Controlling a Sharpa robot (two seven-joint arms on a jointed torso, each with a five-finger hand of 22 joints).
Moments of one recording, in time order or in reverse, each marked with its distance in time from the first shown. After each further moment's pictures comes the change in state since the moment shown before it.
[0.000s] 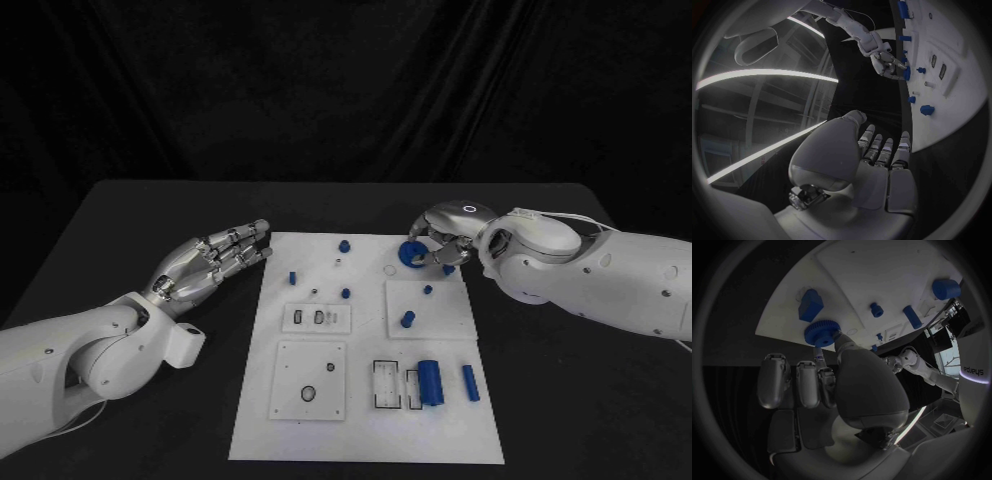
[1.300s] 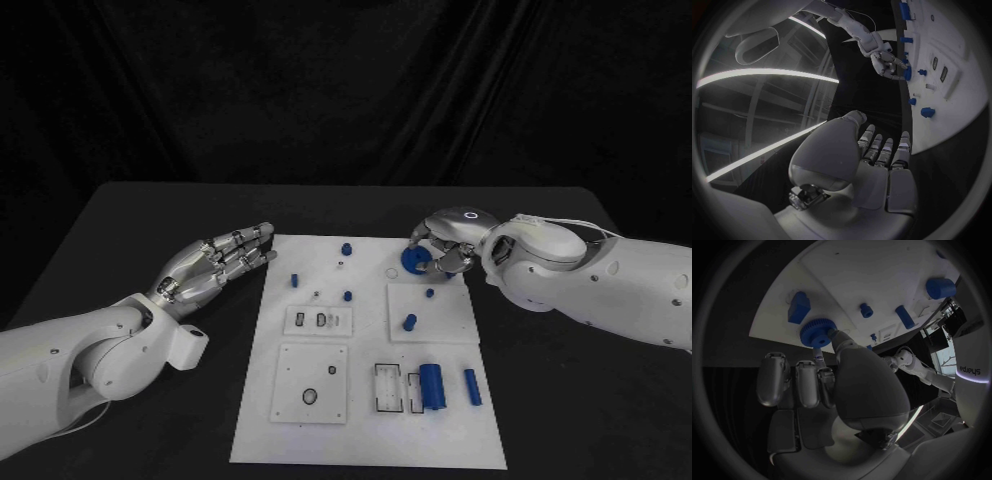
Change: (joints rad) left arm 0.000 0.001 0.000 0.000 0.000 0.013 0.000; left_hand -0.004 0.004 0.003 -0.003 0.000 0.000 0.000 0.000 0.000 0.000 0.000 0.000 0.000 0.000 0.000 0.000 0.000 0.000 0.000 0.000 0.004 0.001; right arm -0.002 -0.015 0.003 0.035 -0.007 0.008 0.021; right_hand 0.046 0.015 0.054 -0.087 0.202 0.055 0.002 0.055 0.032 -0.004 0.004 -0.008 0.001 0.000 0.000 -0.019 0.000 0.000 -0.007 0.007 -0.024 0.001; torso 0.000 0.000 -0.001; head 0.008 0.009
